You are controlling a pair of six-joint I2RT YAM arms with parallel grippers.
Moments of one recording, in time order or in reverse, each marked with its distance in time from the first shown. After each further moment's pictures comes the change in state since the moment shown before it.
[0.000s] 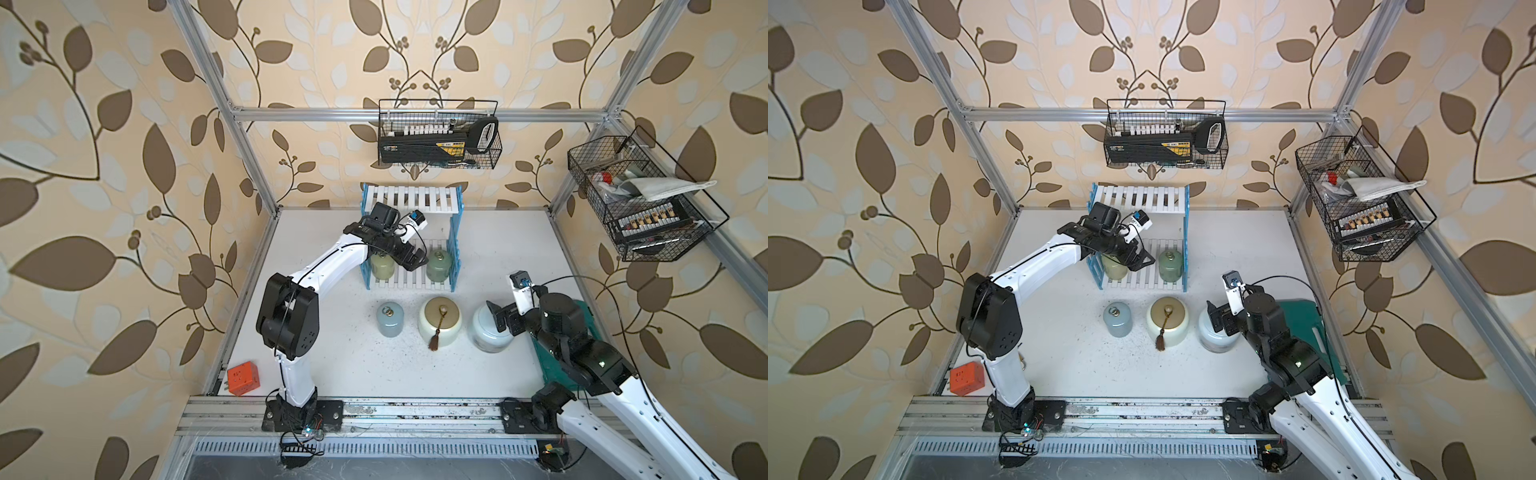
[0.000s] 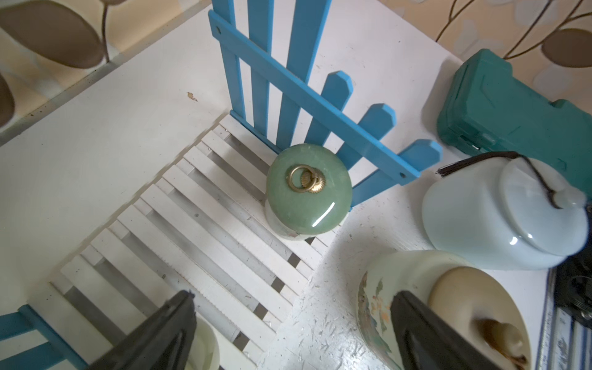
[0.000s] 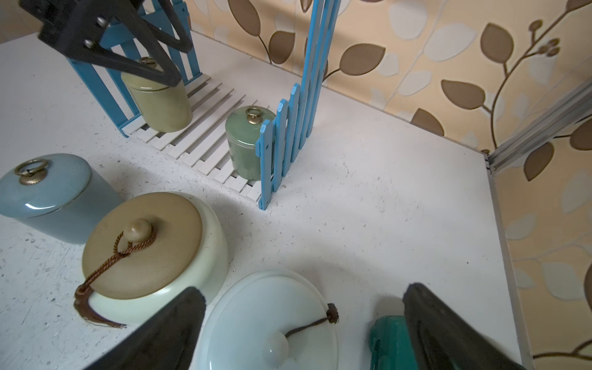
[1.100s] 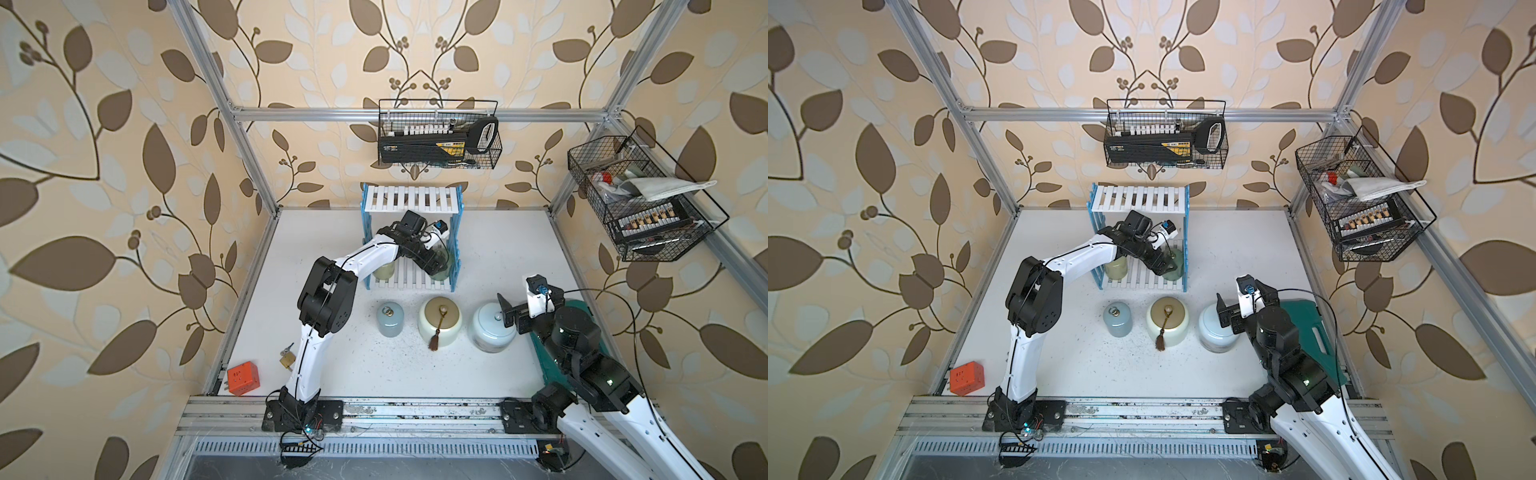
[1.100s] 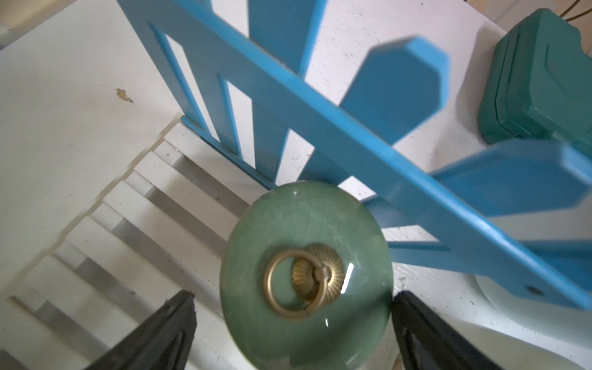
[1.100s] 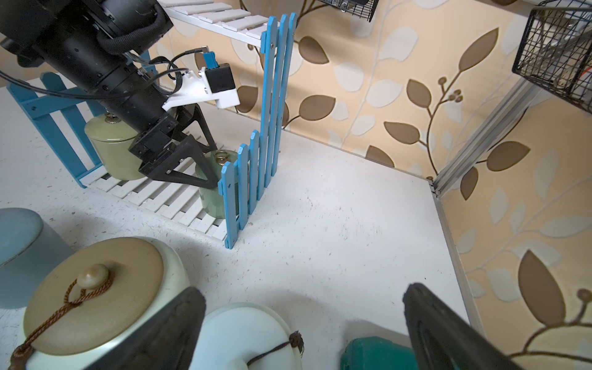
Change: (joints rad) left arm -0.098 0.298 0.195 0.062 -0.029 -0.017; right arm -0.001 -0.146 -0.085 0.117 0.114 -0.037
